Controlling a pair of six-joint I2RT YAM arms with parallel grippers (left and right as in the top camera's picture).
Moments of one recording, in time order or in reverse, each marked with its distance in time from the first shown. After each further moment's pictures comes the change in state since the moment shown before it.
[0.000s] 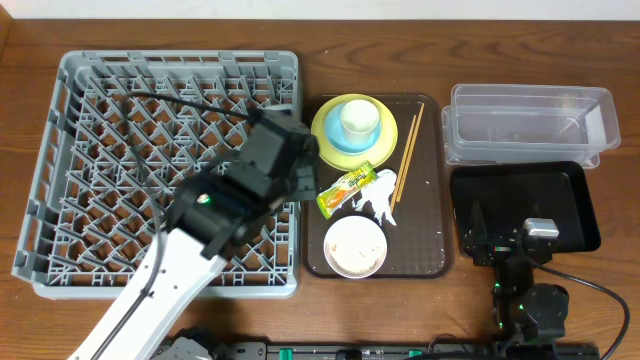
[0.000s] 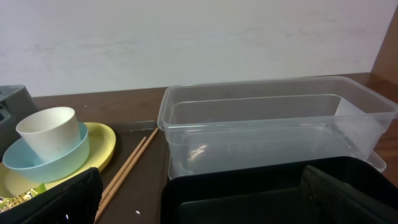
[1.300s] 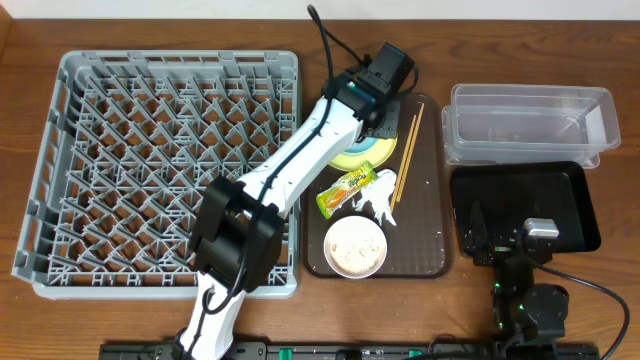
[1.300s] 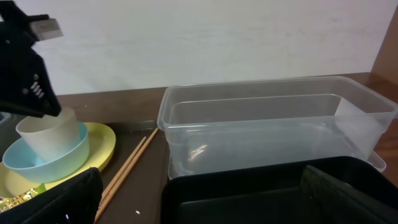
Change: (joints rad) left arm -0.058 0.898 0.624 0.078 0.032 0.199; right arm 0.000 0.000 0.000 0.000 0.000 0.000
